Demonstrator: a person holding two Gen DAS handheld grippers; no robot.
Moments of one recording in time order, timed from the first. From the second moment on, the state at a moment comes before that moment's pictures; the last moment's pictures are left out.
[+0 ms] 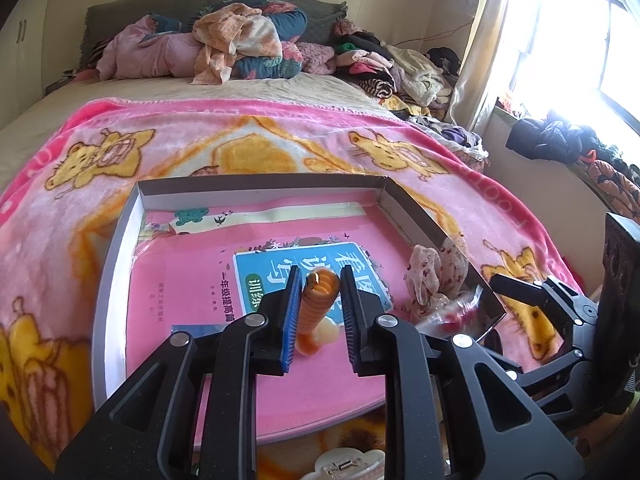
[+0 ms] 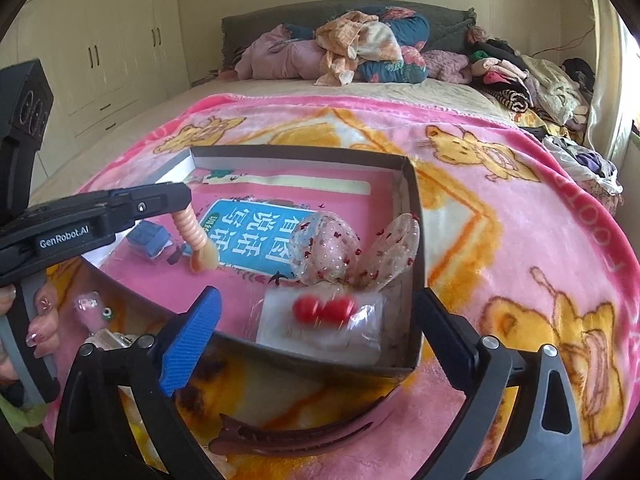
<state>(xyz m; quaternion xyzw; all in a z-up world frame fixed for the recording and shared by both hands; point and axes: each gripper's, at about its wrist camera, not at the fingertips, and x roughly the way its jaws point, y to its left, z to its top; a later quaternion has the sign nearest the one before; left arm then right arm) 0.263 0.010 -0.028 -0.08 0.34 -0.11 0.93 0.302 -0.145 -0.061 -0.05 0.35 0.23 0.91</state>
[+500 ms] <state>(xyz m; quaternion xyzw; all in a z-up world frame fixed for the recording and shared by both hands) 0.237 0.020 -0.016 -0.08 0.32 -0.08 0.94 0.280 -0.182 -0.036 -0.01 0.32 0.19 0.93</state>
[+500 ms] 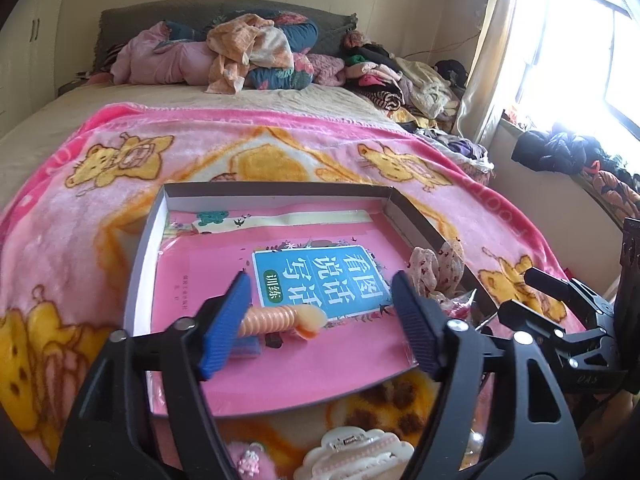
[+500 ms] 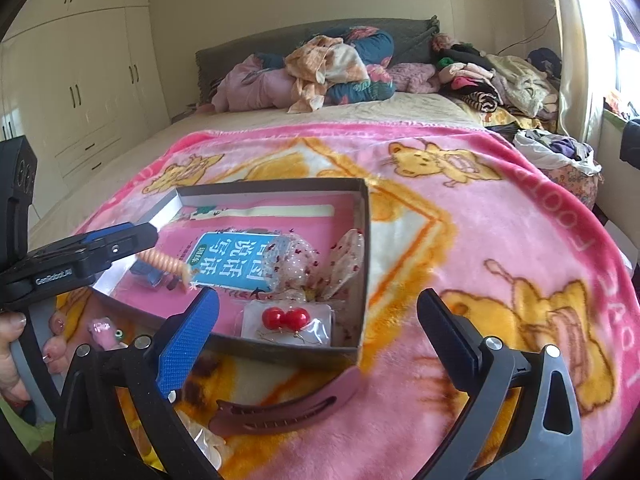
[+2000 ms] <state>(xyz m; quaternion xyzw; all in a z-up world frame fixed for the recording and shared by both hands) 0.135 0.049 -0.002 -0.06 0.28 -0.08 0.96 0.181 -0.160 -0.026 -0.02 0.29 0.23 0.93</state>
